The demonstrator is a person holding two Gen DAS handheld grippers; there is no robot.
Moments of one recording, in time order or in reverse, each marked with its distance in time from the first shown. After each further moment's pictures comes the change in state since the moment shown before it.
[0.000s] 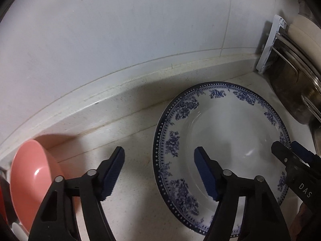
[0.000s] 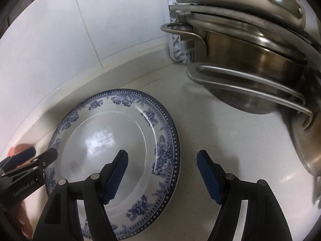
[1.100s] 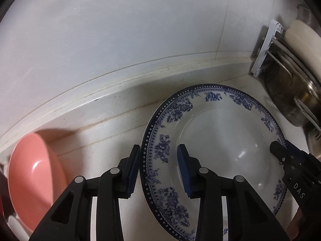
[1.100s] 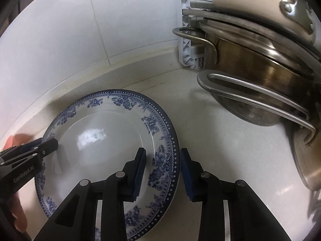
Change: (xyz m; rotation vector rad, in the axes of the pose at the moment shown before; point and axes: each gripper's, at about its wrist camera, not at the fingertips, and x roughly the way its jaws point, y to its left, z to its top) left arm -0.010 -0.008 0.001 -0.026 -0.006 -0.031; right arm -0.012 -0.001 0.003 -0.075 -0.032 0.013
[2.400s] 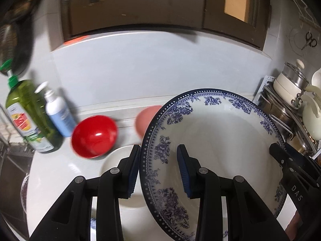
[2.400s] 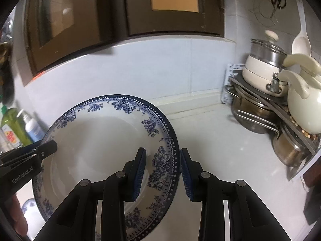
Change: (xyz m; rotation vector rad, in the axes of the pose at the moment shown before) left arm -0.242 0.143 -0.123 -0.187 -0.207 0.113; right arm -0.219 0.139 -0.079 -0.168 -0.188 0.111
